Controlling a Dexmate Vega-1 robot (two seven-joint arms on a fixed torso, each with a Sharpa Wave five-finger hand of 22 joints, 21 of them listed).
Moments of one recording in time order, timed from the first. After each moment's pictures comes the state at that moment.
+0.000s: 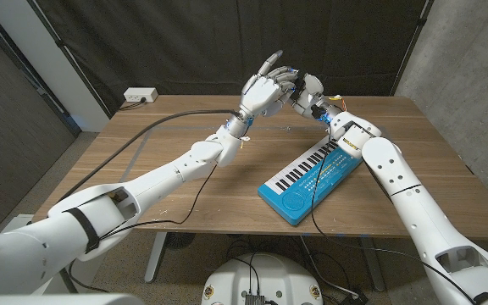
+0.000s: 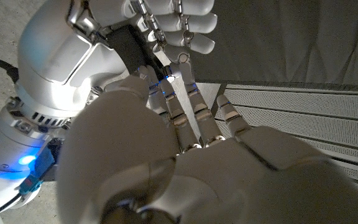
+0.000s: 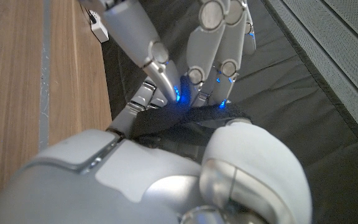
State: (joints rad) left arm 0.39 0.42 0.96 -1.26 1.09 -0.09 1.07; left_hand 1.16 0.12 0.37 -0.02 0.21 1.00 0.04 0.38 0.29 0.76 -0.17 0.24 0.35 0.60 -0.06 0.25 0.23 0.11 0.15 0.28 0.20; right arm -0.84 -0.37 -0.21 -1.82 1.14 -0.33 -0.03; right_hand 0.75 0.12 0.51 -0.15 0.39 0.86 -0.02 0.65 0.65 0.81 -0.04 0.25 0.20 0.72 -0.06 0.19 0.18 0.54 -0.04 0.30 0.21
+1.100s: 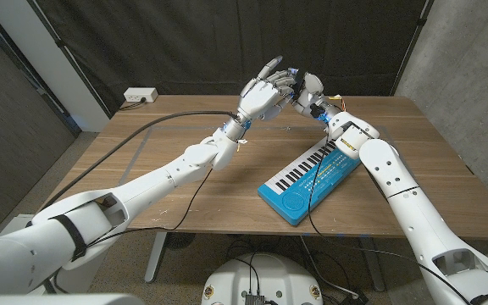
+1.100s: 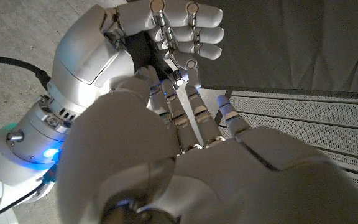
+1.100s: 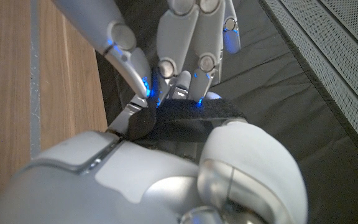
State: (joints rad) left arm 0.44 0.49 0.96 -1.36 1.08 -0.07 0.97; left_hand 1.16 0.12 0.38 -0.02 0.20 0.99 0.05 0.40 0.32 0.76 -0.15 0.25 0.41 0.61 -0.05 0.23 0.22 0.11 0.14 0.28 0.20; right arm -0.85 -0.35 -0.21 -1.85 1.14 -0.29 -0.05; right_hand 0.75 0.12 0.52 -0.16 0.40 0.87 -0.02 0.64 0.64 0.82 -0.05 0.25 0.20 0.72 -0.07 0.19 0.18 0.54 -0.04 0.31 0.21
